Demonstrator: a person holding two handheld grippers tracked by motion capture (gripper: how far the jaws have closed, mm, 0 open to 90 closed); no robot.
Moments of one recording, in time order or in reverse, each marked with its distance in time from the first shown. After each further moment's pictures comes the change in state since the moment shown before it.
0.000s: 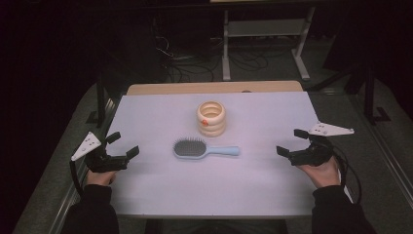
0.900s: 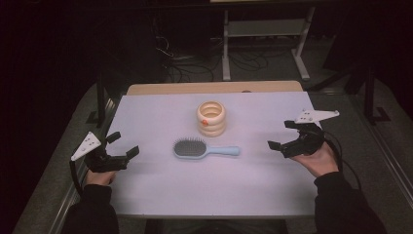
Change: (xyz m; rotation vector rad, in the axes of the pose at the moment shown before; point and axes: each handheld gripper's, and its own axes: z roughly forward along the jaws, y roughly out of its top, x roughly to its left) left arm 0.000 0.001 0.000 0.000 -0.005 0.005; right arm 0.013 0.046 0.015 0.121 0.049 -0.122
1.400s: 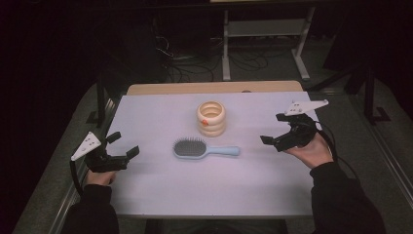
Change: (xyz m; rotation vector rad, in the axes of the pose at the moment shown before) left arm 0.000 0.000 0.000 -0.003 -0.005 -0.005; right arm 0.006 0.031 0.010 0.037 0.033 -0.063
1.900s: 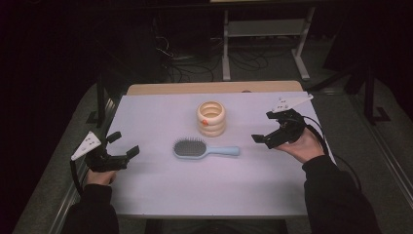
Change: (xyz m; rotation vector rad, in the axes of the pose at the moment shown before) left arm 0.001 0.000 0.001 0.000 -0.005 -0.004; right arm 0.004 0.018 0.022 0.053 0.035 -0.047
